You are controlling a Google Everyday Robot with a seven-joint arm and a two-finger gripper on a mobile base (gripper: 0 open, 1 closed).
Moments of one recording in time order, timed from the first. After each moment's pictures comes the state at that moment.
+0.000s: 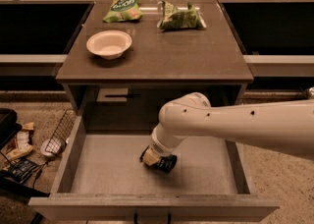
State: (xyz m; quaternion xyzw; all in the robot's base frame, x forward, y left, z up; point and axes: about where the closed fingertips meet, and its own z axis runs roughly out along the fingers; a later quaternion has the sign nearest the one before) arm 0.488 0.008 0.597 -0.48 0.86 0.12 0.13
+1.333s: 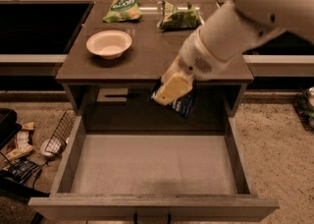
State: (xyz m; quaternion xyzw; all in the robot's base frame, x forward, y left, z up) arm 0.487 -0.028 0.894 -0.57 0.76 0.17 0.25
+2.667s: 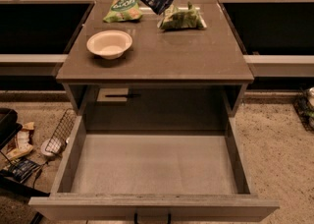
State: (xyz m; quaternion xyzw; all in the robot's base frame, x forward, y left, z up) arm 0.643 0.018 1.076 -0.50 0.77 0.05 0.39
